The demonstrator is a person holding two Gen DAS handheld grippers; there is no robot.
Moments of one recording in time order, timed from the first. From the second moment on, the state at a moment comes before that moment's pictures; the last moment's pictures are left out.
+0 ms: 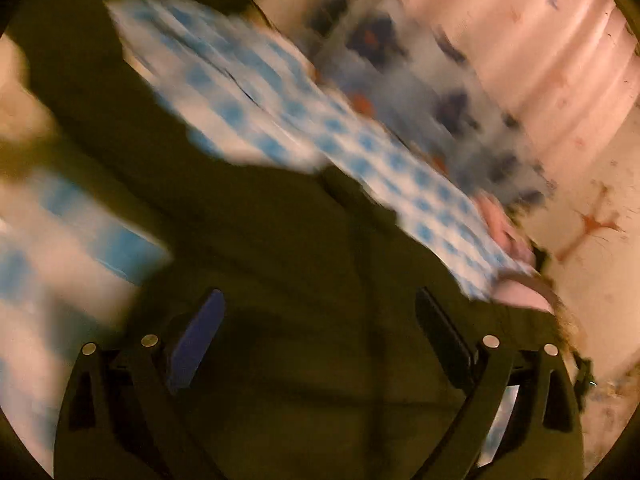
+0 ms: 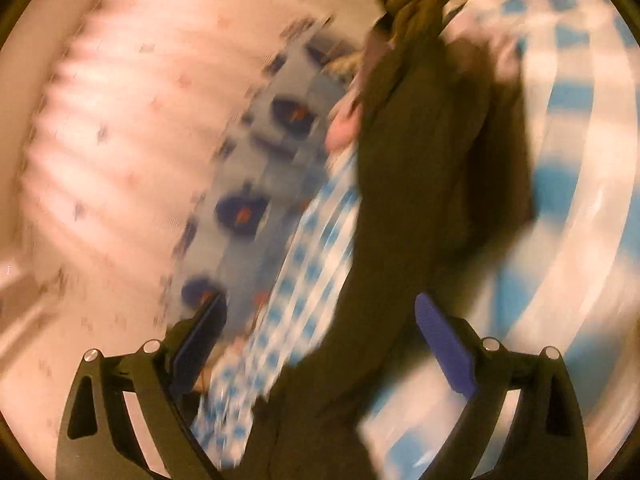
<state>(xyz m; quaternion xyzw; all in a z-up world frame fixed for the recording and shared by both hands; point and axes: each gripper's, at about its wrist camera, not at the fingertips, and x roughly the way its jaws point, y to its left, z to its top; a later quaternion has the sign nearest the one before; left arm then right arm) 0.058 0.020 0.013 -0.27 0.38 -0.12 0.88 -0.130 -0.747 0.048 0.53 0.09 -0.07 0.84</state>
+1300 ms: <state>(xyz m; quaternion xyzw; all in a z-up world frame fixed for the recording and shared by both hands) 0.065 -0.026 -0.049 -0.30 0.40 -0.12 0.86 -0.074 -0.872 0.061 0.51 0.13 -0.14 0.84</state>
